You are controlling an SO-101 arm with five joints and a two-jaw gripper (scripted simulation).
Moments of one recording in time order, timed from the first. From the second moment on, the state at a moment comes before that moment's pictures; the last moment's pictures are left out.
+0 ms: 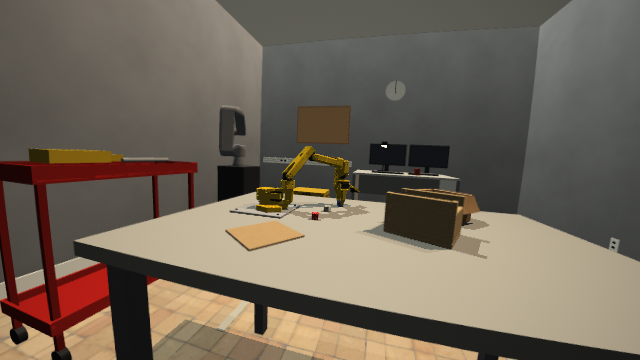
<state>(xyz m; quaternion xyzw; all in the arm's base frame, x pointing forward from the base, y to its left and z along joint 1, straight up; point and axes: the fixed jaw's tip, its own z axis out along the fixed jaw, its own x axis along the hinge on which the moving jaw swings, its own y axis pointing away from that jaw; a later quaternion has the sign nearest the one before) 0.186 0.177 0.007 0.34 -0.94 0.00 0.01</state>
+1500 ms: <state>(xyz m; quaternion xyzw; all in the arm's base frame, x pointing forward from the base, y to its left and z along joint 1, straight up) 0.186 0.178 0.047 0.33 -0.94 0.00 -0.01</state>
